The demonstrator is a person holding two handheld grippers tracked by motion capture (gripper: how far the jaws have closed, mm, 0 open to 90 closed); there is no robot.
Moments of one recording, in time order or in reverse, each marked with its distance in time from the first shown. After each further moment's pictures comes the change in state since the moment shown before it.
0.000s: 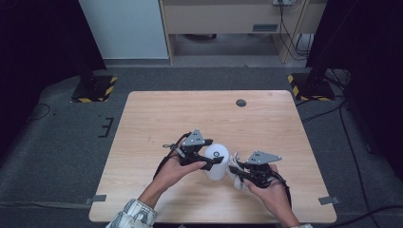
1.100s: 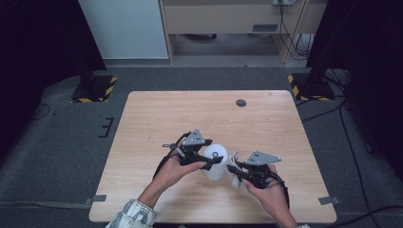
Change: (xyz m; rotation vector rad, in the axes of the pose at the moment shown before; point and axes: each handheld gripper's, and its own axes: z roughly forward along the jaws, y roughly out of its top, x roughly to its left) left arm 0.000 0.001 -0.001 0.014 0.009 -0.009; right arm 0.007 0.005 -0.001 -0.044 -0.005 -0.009
